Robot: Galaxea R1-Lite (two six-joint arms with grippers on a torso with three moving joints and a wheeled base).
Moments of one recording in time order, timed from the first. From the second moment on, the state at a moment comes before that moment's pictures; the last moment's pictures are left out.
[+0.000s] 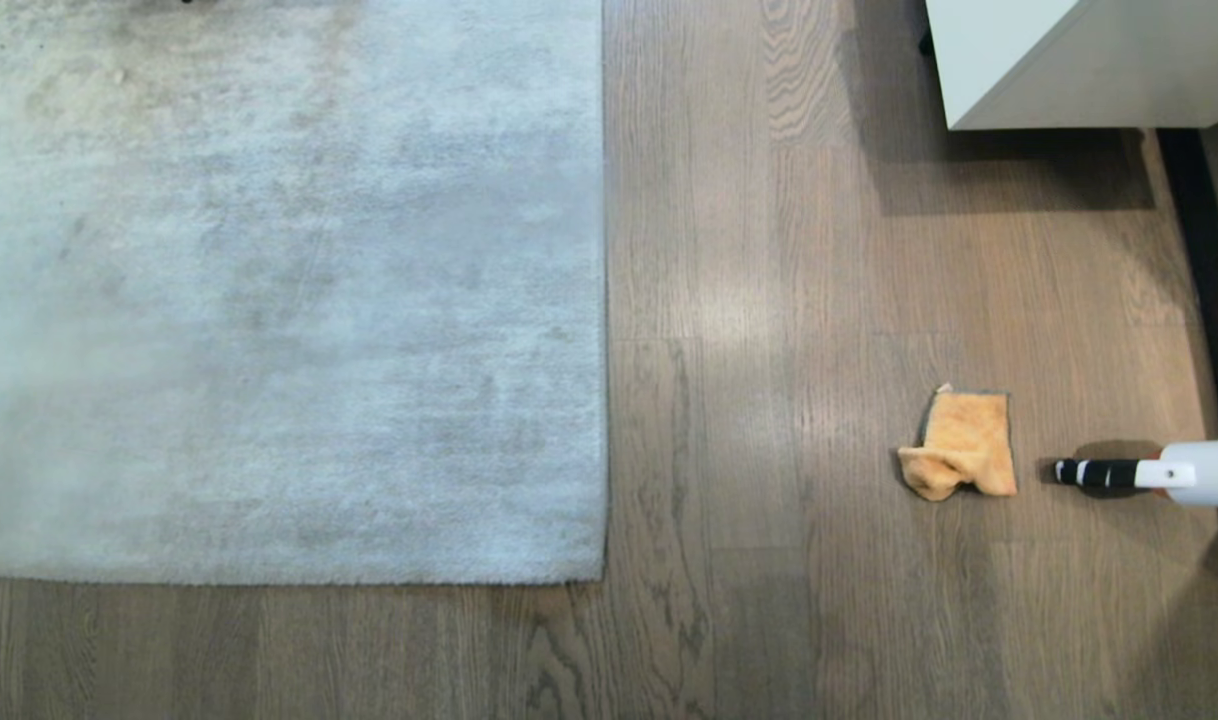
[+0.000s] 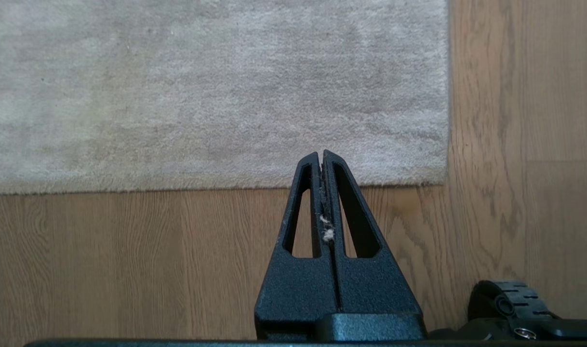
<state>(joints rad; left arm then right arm) 0.00 0.00 0.00 -0.01 0.00 -0.02 0.00 0.00 0.00 -0.05 0.02 -0.02</state>
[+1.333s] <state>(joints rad) 0.00 0.00 0.00 -0.01 0.00 -0.02 0.00 0.00 0.00 -0.05 0.02 -0.02</state>
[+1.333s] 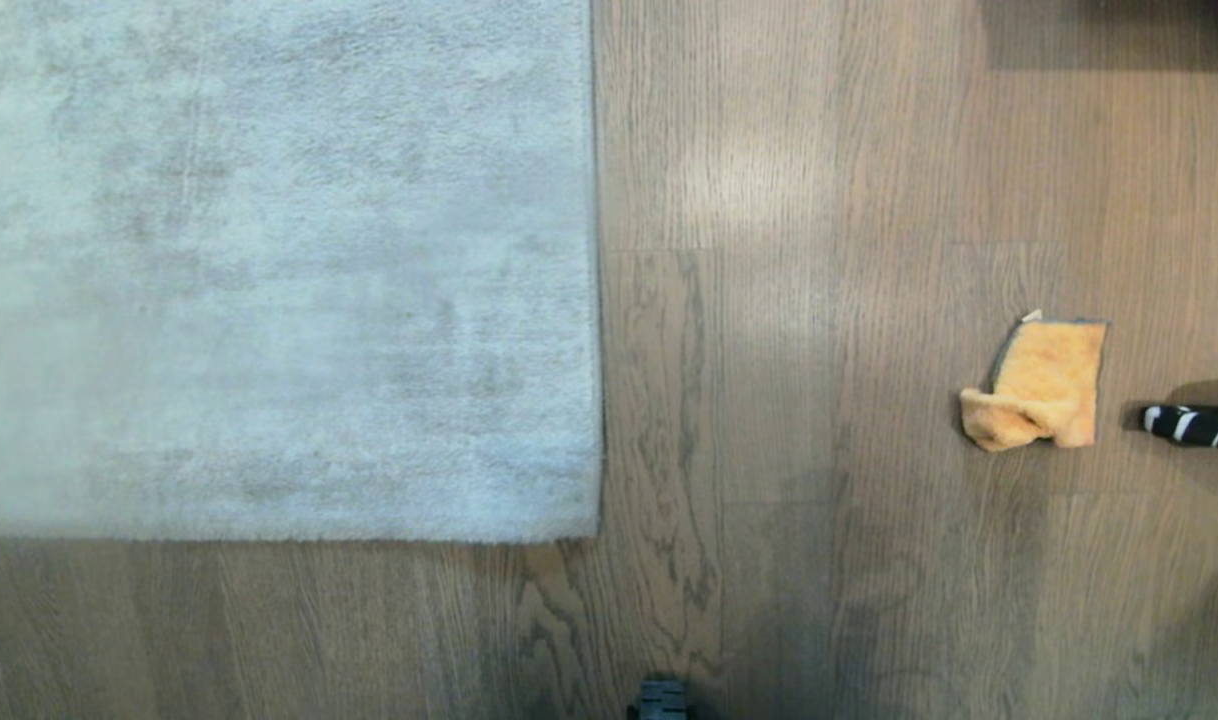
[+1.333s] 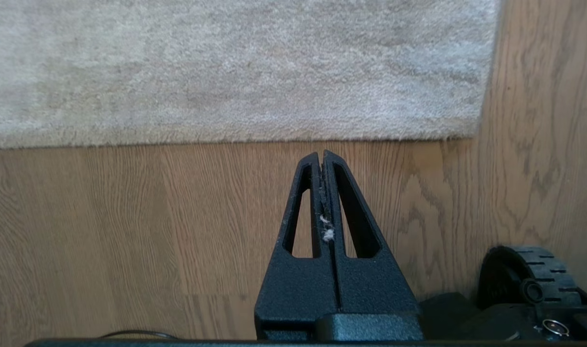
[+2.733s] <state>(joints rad) 0.00 0.00 0.00 -0.01 0.00 -0.02 0.00 0.00 0.00 -0.05 0.02 -0.02</state>
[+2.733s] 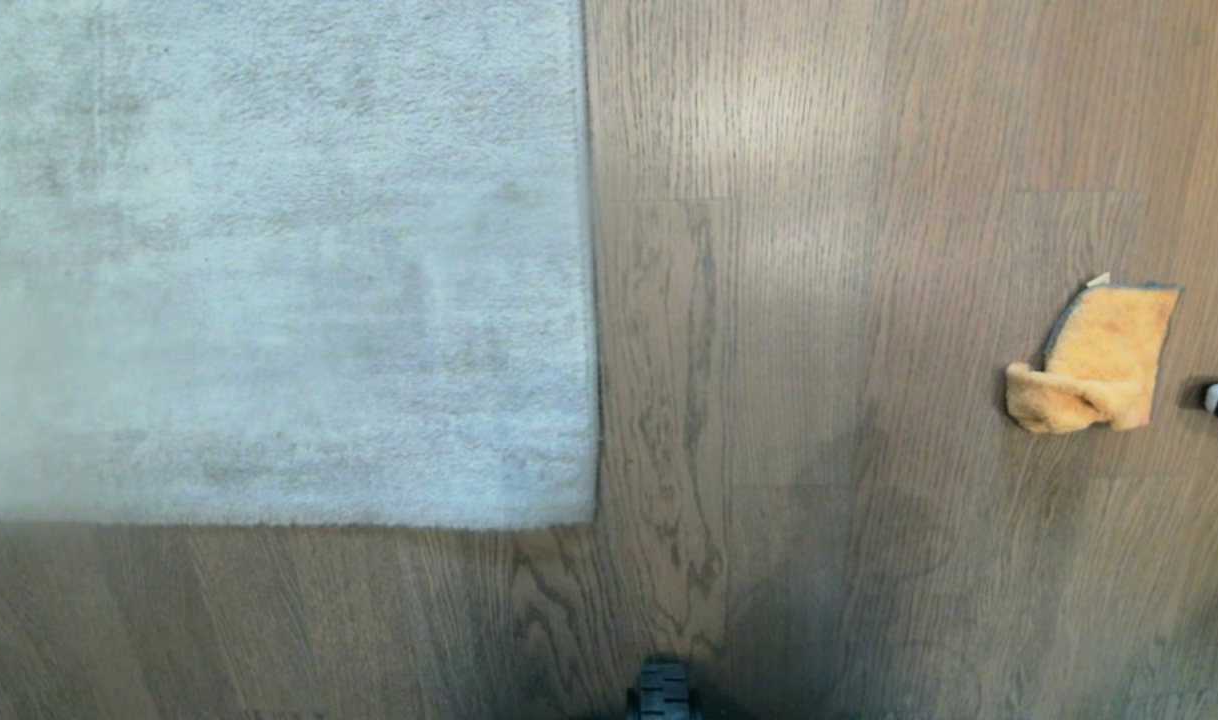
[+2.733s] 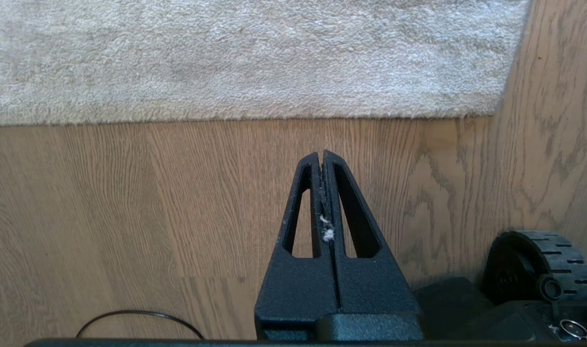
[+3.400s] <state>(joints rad) 0.00 0.00 0.00 -0.01 0.00 -0.02 0.00 0.00 0.00 -0.05 0.02 -0.02</state>
